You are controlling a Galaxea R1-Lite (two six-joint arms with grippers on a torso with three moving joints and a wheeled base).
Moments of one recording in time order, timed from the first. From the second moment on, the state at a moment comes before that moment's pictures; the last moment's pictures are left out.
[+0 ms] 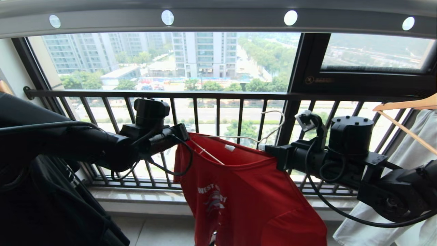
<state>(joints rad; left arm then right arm) -0.39 1.97 -1.19 -0.42 0.12 -0.53 0.41 1.81 -0.75 -0.88 0.29 0.25</state>
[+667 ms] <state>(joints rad) -0.32 2.00 -1.22 -0.41 -0.13 -0.67 0.41 1.79 -0.74 -0.88 0.30 0.25</state>
